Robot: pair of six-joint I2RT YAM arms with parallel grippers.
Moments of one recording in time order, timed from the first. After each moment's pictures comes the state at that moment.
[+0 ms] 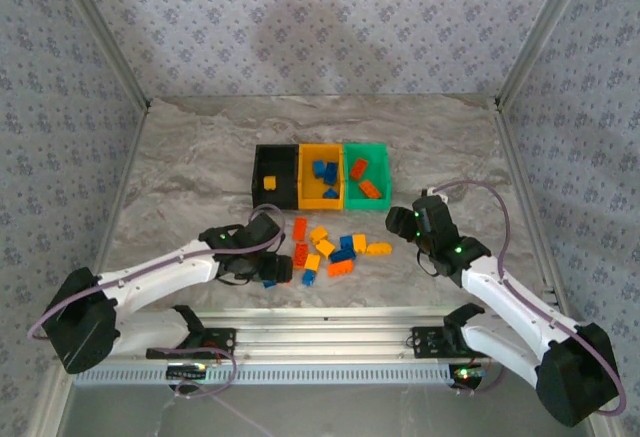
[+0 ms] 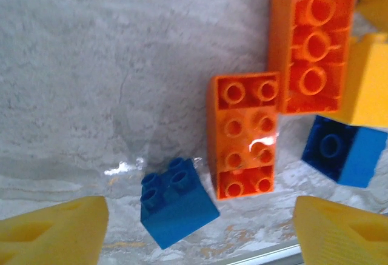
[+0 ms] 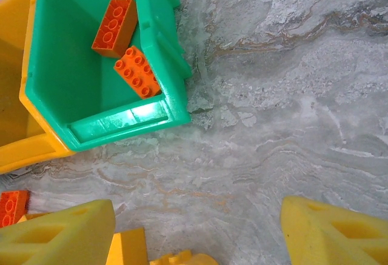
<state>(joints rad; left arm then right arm) -0.87 1.18 0.66 -0.74 0.01 -0.75 0.47 0.91 0.50 -0.32 0.18 0.70</state>
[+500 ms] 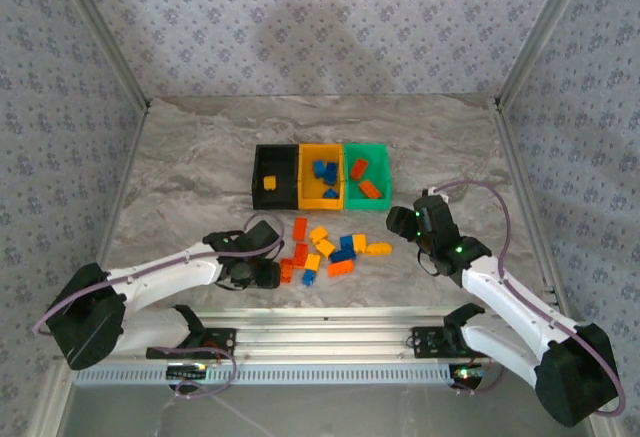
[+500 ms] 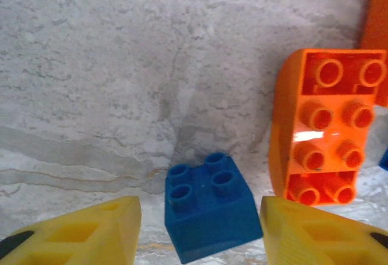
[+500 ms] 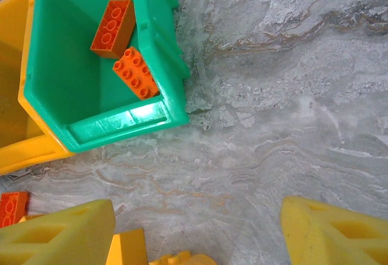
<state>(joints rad) -0.87 1.21 0.61 -0.74 -0.03 -0.78 0.46 0.91 0.50 -0.32 0.17 0.70</state>
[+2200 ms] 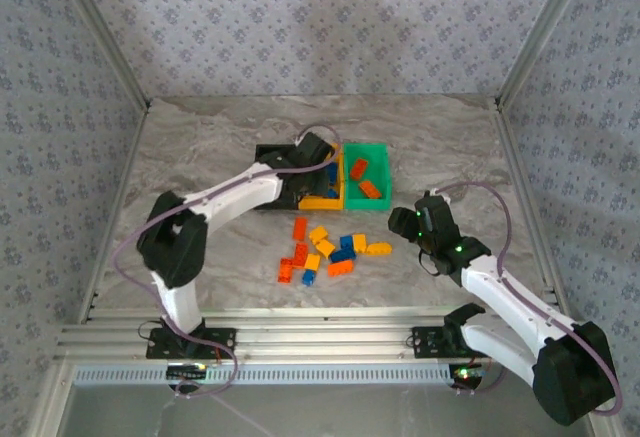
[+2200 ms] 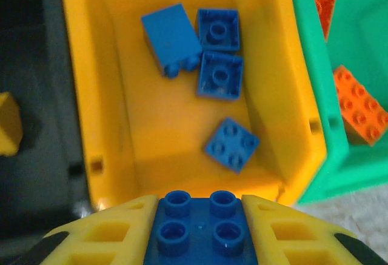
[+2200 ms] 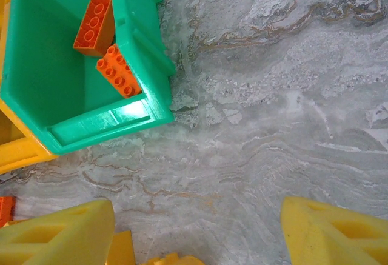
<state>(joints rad) -0.75 1.86 1.47 -0.61 -0.18 -0.54 0.44 0.93 0.49 -0.31 0.16 0.70</state>
